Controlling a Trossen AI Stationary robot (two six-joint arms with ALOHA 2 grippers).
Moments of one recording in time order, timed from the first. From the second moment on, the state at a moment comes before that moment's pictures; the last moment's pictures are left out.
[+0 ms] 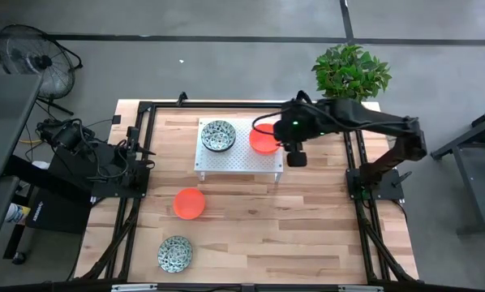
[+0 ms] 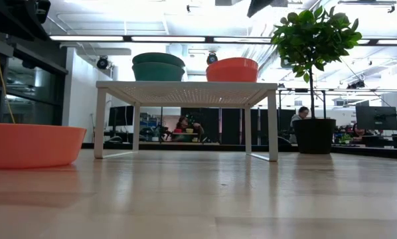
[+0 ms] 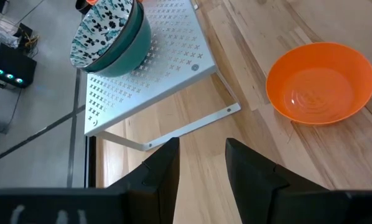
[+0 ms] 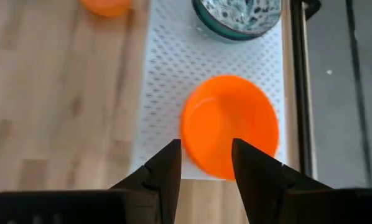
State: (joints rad) left arm -0.49 0.32 0.85 -1.27 -0.54 0.18; right arm -0.10 1.52 1.76 -1.20 0.09 -0.23
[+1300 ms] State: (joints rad) left arm -0.49 0.32 0.85 -1.26 -0.52 0.20; right arm 0.53 1.54 1.76 -1.25 0.35 0.40
